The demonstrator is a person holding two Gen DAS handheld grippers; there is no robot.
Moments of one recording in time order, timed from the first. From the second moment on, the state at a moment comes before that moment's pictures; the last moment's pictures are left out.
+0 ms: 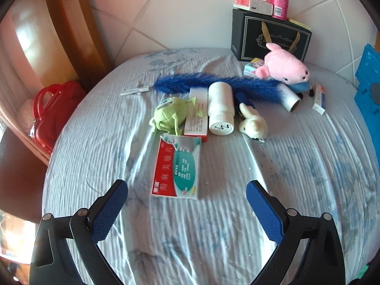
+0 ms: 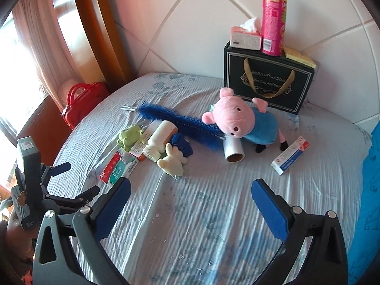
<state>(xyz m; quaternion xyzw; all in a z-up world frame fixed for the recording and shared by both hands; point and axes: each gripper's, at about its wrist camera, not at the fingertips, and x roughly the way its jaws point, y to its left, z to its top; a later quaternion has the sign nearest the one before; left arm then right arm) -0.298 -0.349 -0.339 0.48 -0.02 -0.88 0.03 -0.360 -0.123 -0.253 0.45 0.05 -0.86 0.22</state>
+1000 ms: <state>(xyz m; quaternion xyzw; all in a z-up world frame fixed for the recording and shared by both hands) -0.337 -0.374 -0.429 0.46 0.01 -0.89 -0.05 -0.447 -0.228 -0.433 0.54 0.07 -0.82 0.17</state>
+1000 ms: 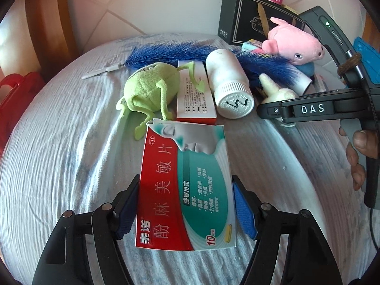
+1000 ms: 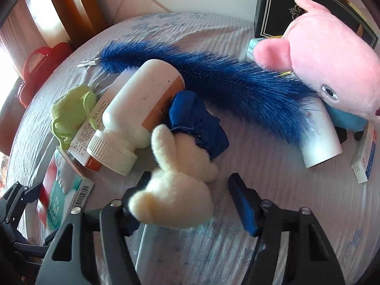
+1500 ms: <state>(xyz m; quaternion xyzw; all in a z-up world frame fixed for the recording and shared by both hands) -0.318 -0.378 -0.403 0.44 0.01 -0.89 -0.04 -0.432 -0.206 -0.392 0.52 0.05 -0.83 0.18</state>
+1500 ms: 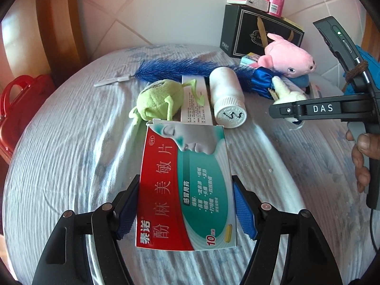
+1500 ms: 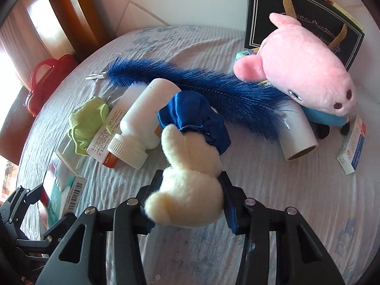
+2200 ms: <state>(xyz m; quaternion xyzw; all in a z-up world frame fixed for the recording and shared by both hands) -0.276 -0.331 -0.284 0.40 -0.03 -0.92 -0.04 -0.357 -0.132 -0.246 0.45 0.02 -0.87 0.20</state>
